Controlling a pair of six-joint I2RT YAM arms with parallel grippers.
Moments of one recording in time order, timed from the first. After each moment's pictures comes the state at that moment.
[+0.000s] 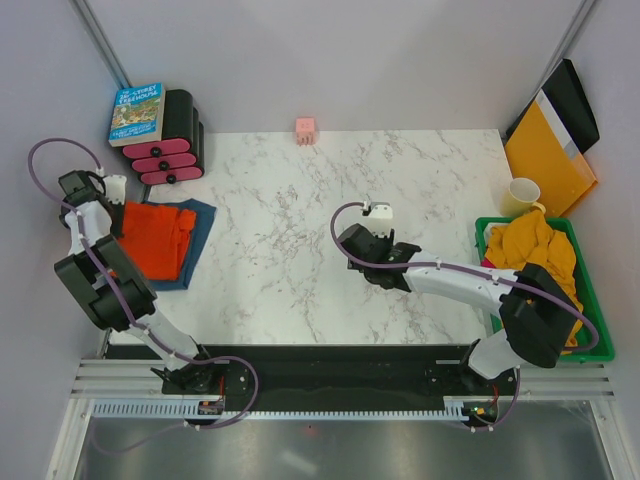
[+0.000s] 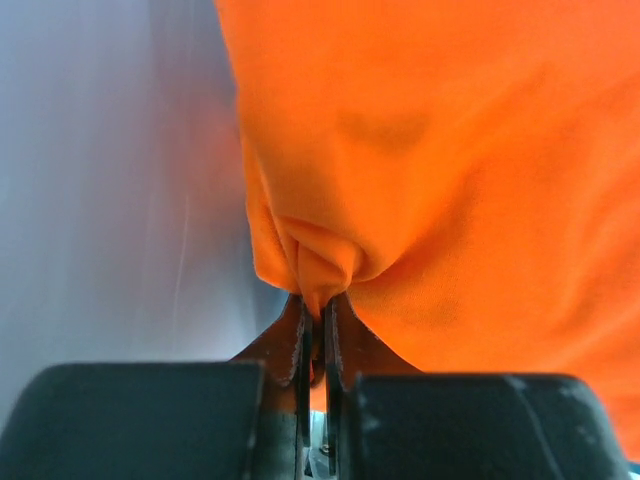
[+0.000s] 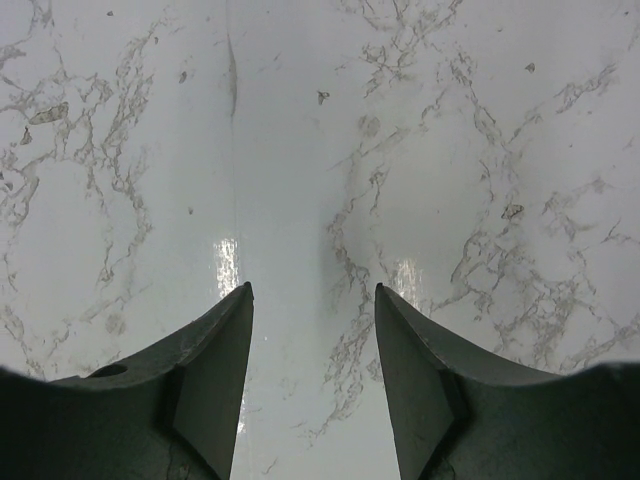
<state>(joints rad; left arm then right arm) 0.63 1.74 1.35 -0.57 0.00 0.64 0.89 1.51 0.96 -0.38 0.63 0.77</state>
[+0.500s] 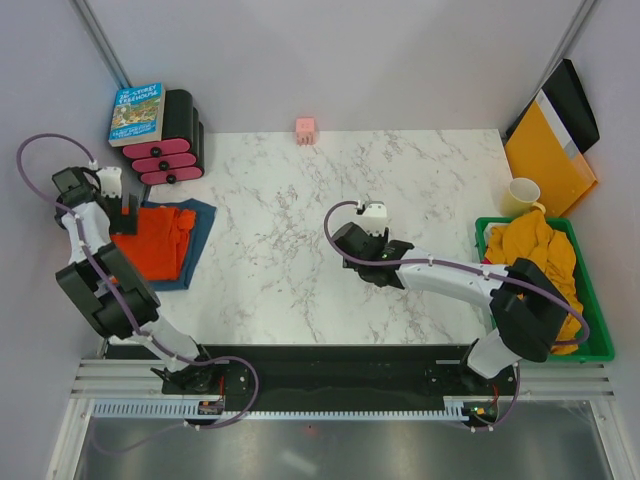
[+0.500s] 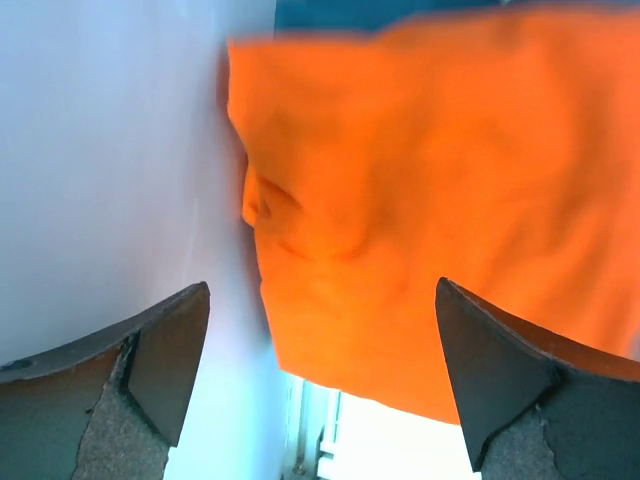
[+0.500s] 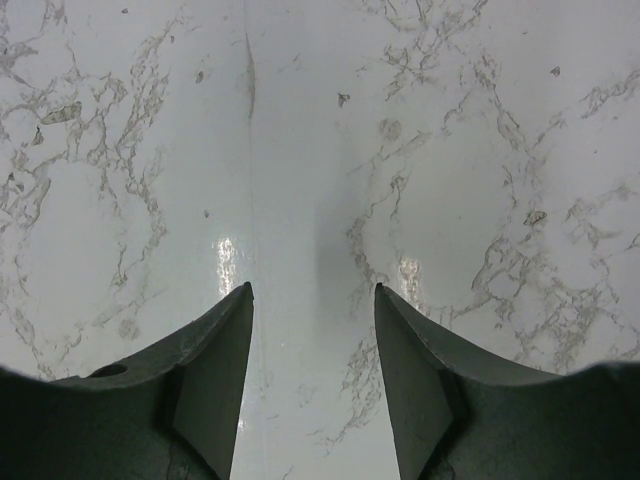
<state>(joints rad) 0.63 1.71 1.35 -0.57 0.06 0.59 0.90 1.56 1.00 -0.38 0.63 0.77</state>
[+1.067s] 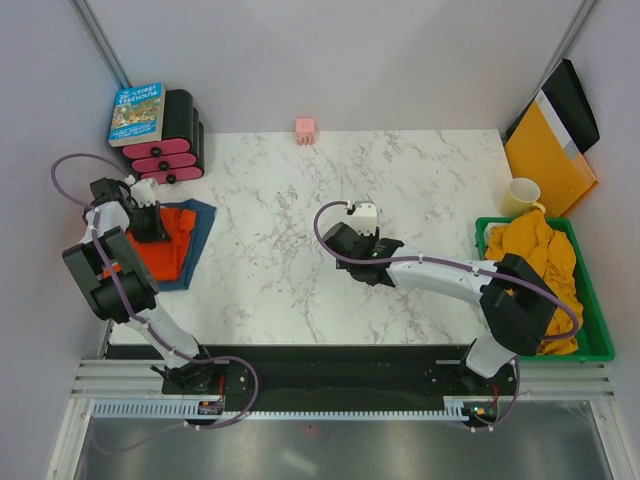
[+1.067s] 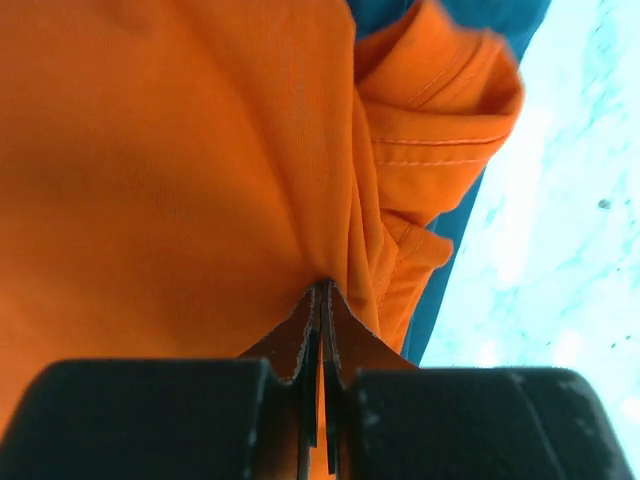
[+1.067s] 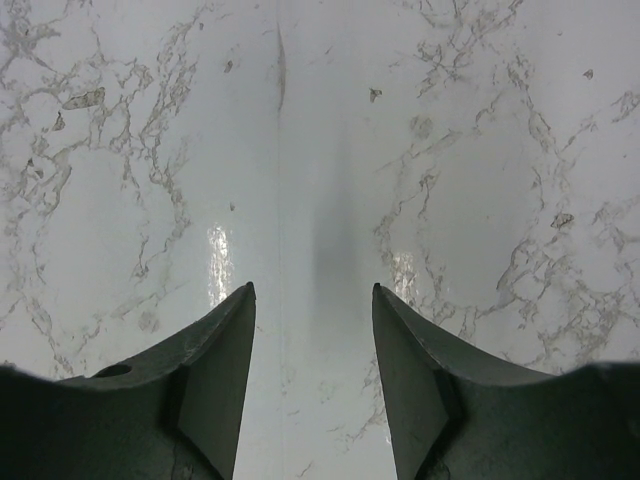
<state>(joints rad) 0.54 1.79 1.28 -0.64 0.41 0.39 0.93 1.62 1.07 -0.41 0.62 0.77</state>
